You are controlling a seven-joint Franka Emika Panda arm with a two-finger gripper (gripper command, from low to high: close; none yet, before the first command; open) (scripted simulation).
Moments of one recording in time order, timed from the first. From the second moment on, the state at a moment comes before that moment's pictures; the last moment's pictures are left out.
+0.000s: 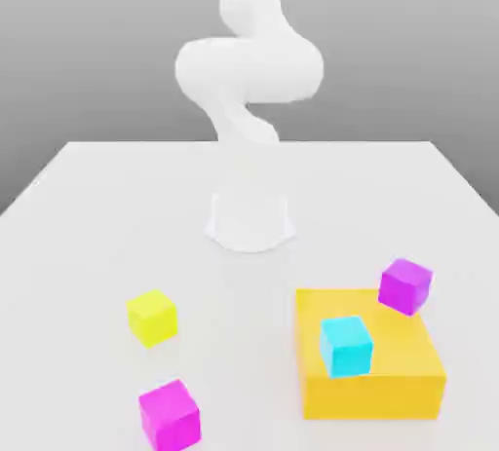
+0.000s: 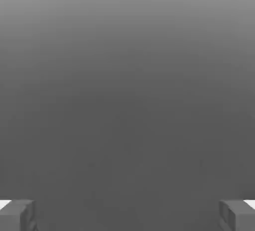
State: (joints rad) arm 0.04 -0.71 -0.05 -2.31 0.02 2.33 0.72
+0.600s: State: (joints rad) arm 0.18 -0.05 -0.29 -2.41 0.23 2.57 0.10
